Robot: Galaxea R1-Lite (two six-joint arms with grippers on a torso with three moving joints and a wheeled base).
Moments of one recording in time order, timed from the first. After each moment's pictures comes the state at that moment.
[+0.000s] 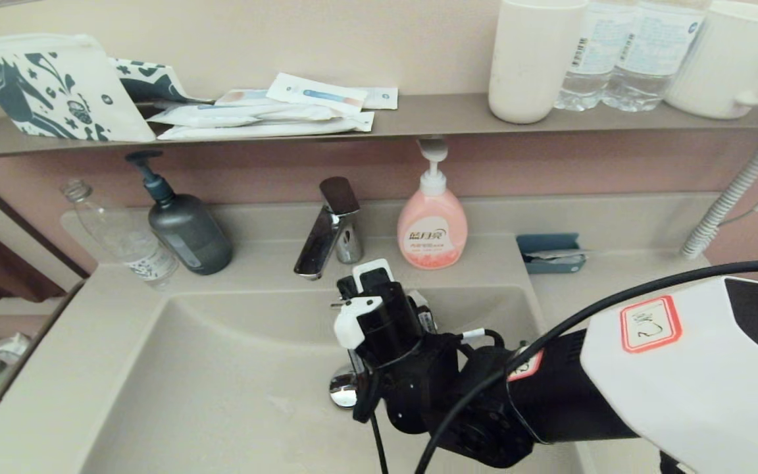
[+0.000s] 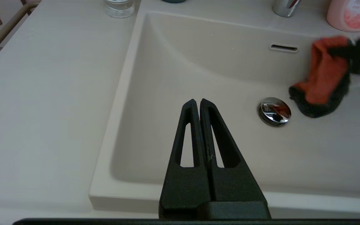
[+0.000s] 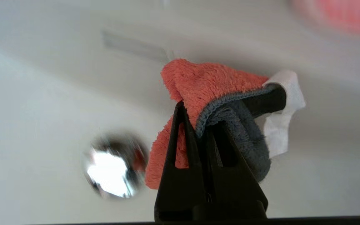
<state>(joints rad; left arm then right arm) 0.00 0.00 0.00 0.00 0.04 -0.13 0.98 2.24 -1.46 -0.39 -0.67 0.14</state>
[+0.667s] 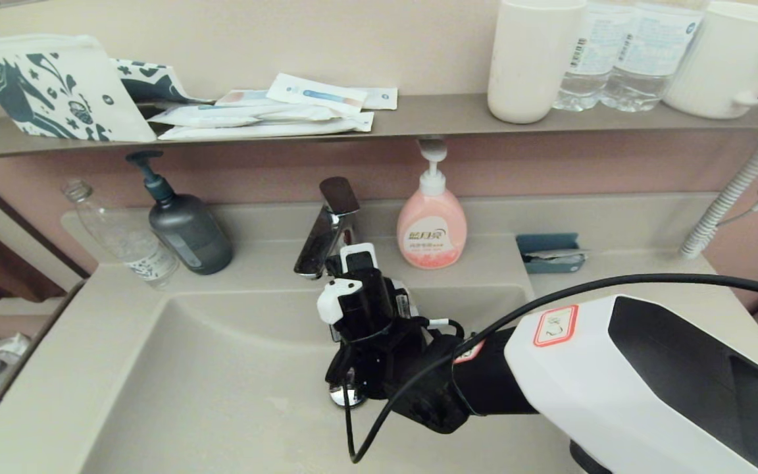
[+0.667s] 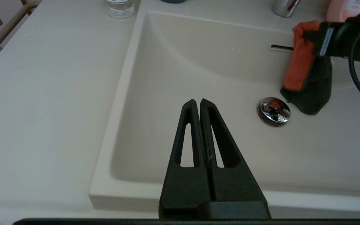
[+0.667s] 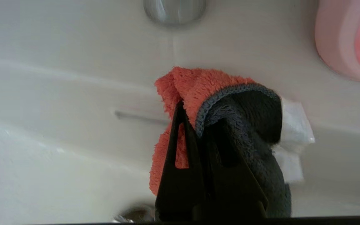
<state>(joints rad) 0.00 0.00 0.00 0.00 0.04 -0.13 0.93 2.41 -1.71 -0.48 -0.70 0.13</state>
